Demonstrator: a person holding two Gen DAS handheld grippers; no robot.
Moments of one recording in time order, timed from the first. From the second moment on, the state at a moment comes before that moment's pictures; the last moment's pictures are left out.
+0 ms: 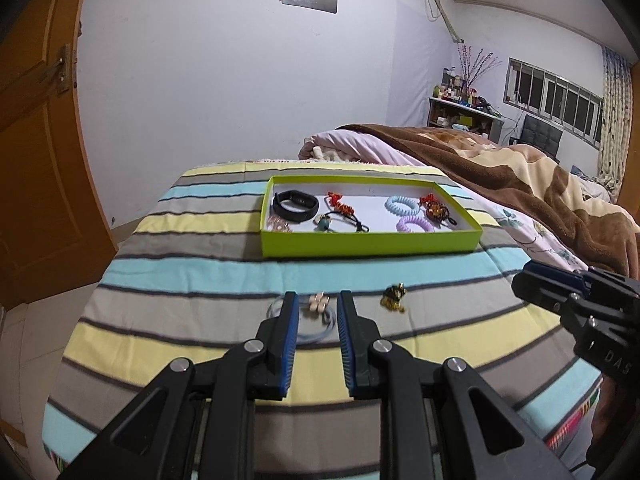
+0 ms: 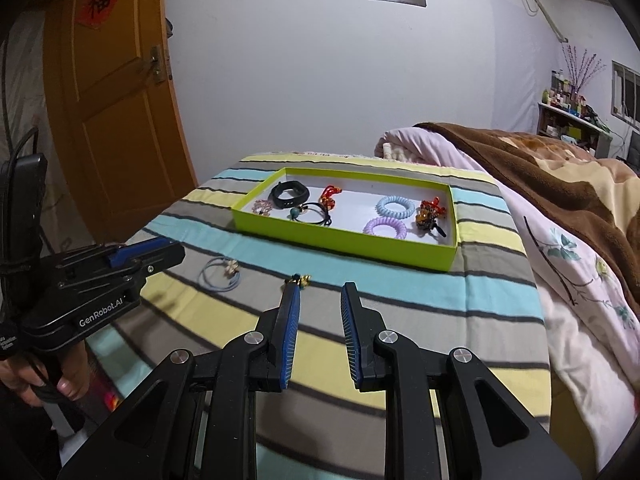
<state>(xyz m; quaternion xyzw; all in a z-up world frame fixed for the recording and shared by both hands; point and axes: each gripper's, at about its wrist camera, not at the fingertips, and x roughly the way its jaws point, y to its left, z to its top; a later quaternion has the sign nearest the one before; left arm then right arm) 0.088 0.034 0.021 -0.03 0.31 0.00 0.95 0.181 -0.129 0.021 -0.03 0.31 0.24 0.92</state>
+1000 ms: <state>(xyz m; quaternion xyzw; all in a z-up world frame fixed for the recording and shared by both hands) 0.102 0.058 0.000 -0.05 0.34 0.02 0.94 0.200 -0.099 0.004 -0.04 0.34 0.26 0.90</state>
